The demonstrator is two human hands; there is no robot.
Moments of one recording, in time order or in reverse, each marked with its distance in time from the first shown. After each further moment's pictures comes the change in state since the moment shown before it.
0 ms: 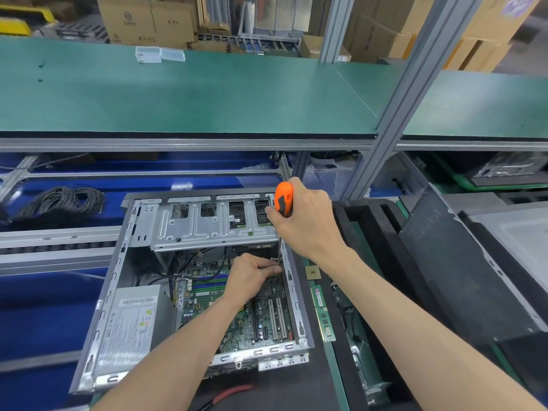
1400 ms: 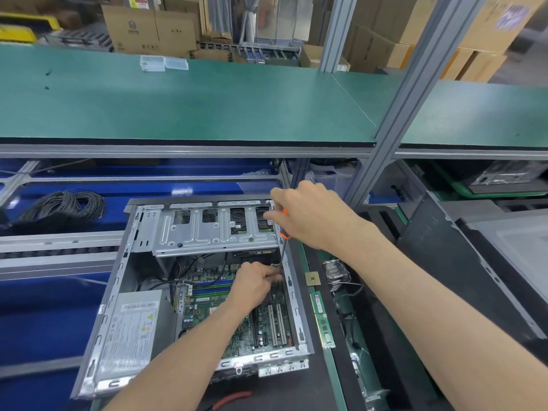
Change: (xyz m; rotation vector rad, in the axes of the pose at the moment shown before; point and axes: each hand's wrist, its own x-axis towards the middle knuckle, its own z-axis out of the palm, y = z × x) left_hand 0.003 0.002 0.006 0.268 -0.041 0.119; right_hand 0.025 -0.018 -0.042 -0.494 -0.399 -0.209
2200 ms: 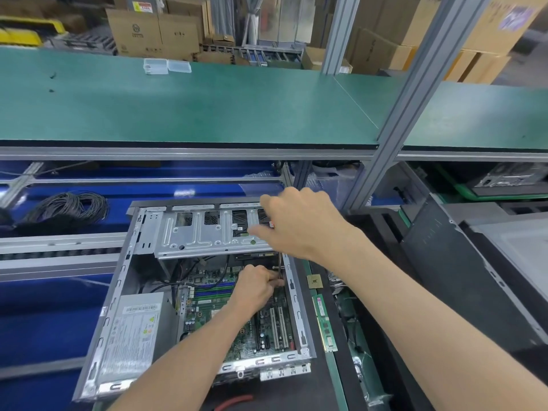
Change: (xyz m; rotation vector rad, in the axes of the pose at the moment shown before) left_hand -0.001 0.002 0.001 0.105 0.024 0.013; right_hand 0.002 -0.023 -0.006 -0.093 -0.012 -0.050
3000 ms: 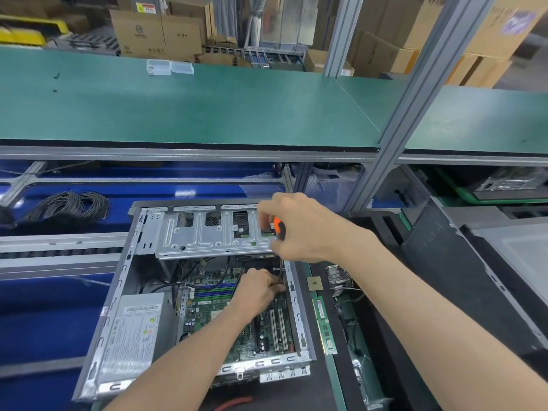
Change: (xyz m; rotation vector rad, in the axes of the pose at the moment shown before) left_hand 0.003 -0.004 0.007 0.107 -0.100 -0.027; right_hand -0.003 0.009 -0.003 0.410 -0.160 -0.087
